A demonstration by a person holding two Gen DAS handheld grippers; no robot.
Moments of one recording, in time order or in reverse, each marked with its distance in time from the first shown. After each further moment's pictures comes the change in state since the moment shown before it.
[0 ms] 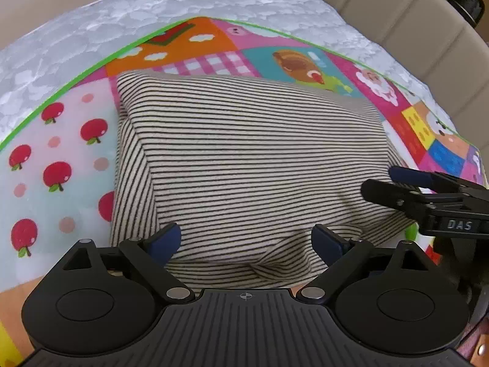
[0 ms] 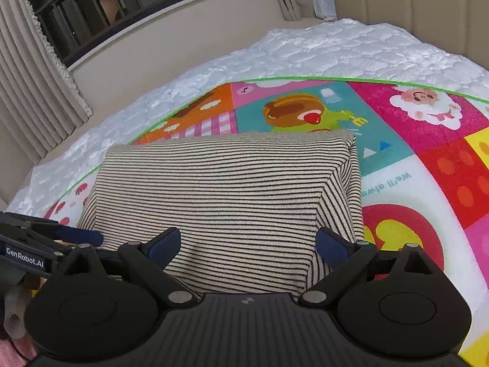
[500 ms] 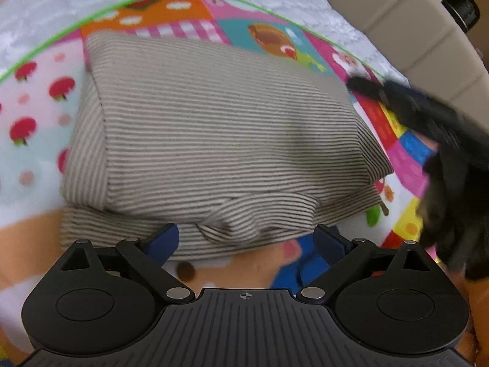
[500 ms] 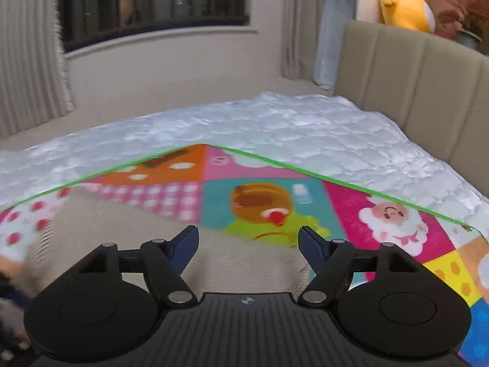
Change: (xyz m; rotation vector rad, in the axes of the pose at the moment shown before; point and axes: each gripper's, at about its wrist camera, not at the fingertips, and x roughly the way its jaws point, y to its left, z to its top) left arm 0.004 -0.014 -0.012 -0.084 0.106 -0.127; right arm 0.015 0.005 0.073 -0.242 -0.157 -0.198
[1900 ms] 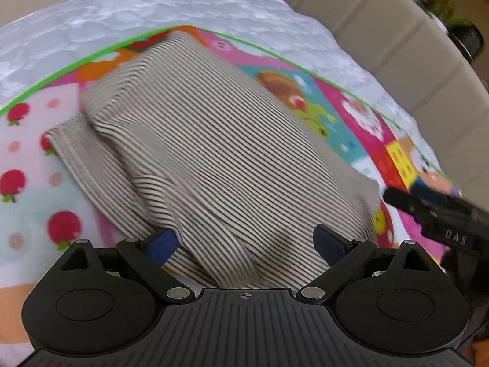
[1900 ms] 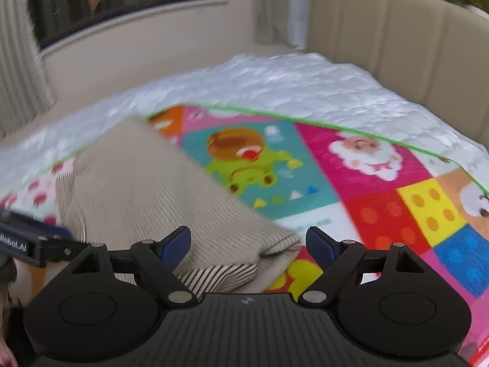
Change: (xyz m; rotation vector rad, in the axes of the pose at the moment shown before) left arm 0.011 -0.007 0.032 0.028 -0.153 0.028; right arm -0.035 -0.013 -0.057 0.065 0.151 -0.029
